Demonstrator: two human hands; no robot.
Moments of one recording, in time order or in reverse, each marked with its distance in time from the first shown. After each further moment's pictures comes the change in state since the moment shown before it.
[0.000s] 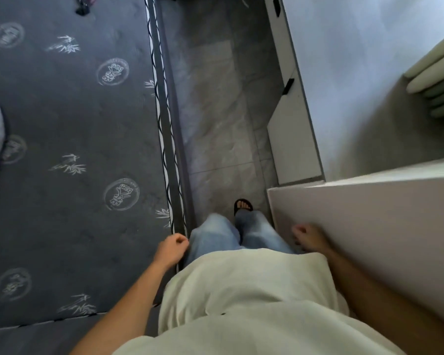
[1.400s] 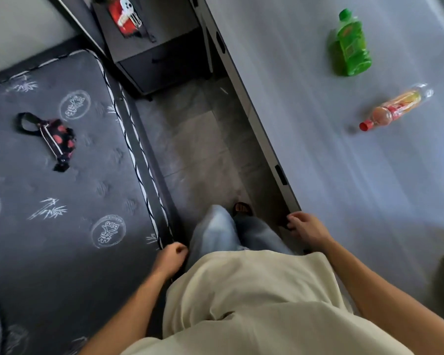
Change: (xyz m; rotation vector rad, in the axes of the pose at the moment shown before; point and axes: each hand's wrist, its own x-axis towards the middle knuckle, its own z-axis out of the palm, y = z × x) left_hand 0.320 0.512 -0.380 0.269 -0.058 0.124; right_hand 0.297 -0.559 -0.242 0.152 0.091 0.007
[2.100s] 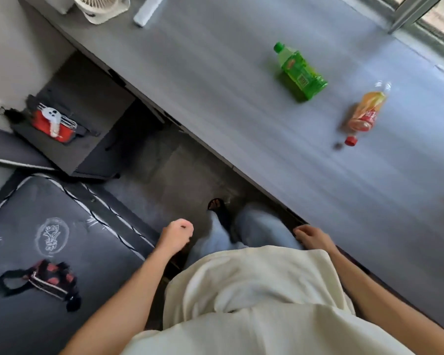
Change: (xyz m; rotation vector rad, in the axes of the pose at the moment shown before) left_hand 0.175 0.267 -0.240 0.291 -0.134 0.238; right_hand 0.050 -0.131 0.005 0.253 0.138 0.270
